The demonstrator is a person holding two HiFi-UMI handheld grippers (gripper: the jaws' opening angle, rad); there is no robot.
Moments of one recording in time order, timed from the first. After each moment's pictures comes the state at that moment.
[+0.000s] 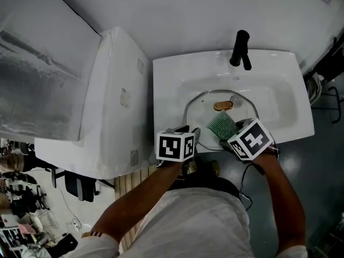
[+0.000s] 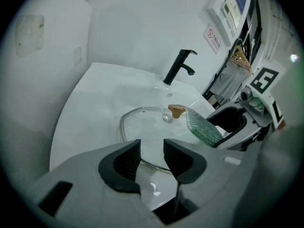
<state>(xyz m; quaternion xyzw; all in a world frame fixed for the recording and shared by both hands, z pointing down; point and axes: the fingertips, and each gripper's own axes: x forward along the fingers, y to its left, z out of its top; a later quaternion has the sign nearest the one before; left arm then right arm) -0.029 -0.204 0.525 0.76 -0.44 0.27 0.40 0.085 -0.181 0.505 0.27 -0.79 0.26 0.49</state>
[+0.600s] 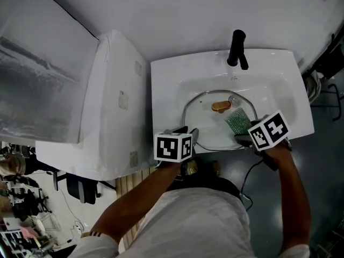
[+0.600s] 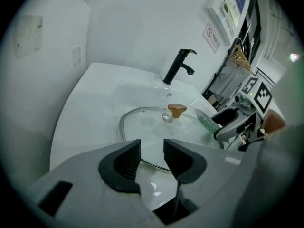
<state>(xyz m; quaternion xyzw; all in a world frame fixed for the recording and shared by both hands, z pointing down) -0.028 -0.204 0.524 0.76 -0.43 0.27 0.40 0.150 -0.189 0.514 0.31 -0.76 0.36 0.44</state>
